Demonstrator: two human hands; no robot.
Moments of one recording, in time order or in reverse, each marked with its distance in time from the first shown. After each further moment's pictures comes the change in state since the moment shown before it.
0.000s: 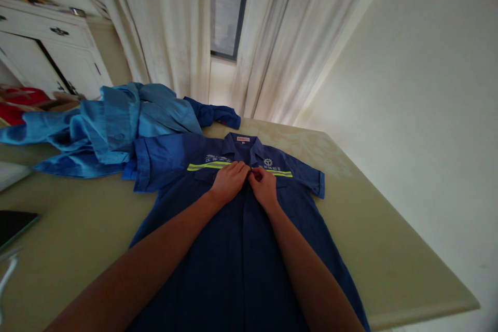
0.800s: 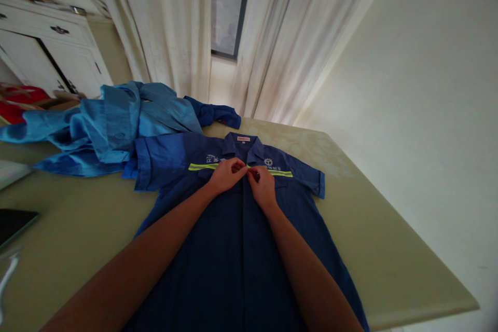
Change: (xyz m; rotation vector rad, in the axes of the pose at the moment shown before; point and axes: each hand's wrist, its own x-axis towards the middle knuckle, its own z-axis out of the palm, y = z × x) left_hand 0.009 -0.023 0.008 -0.893 0.000 -0.404; right_hand -0.002 0.000 0.000 -0.124 -0.004 -0.174
